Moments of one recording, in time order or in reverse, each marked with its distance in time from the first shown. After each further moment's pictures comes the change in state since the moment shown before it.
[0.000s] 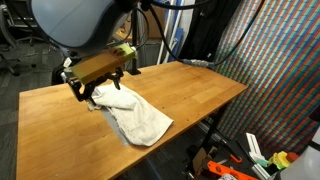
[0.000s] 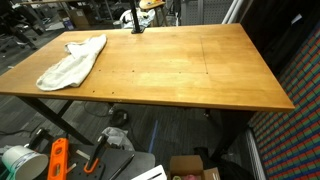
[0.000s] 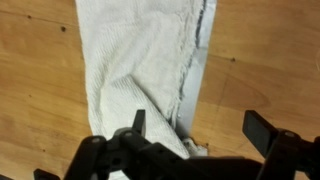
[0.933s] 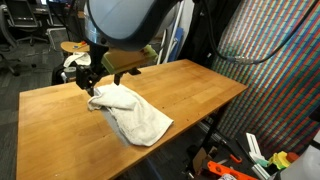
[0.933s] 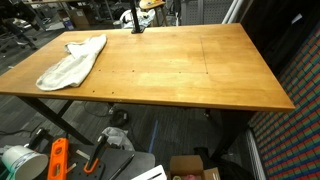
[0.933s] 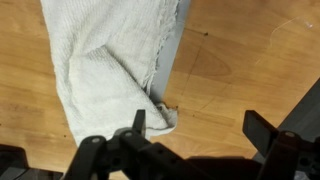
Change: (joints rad) arm -0.102 -0.217 0.021 -0.290 0.208 0.436 -0.251
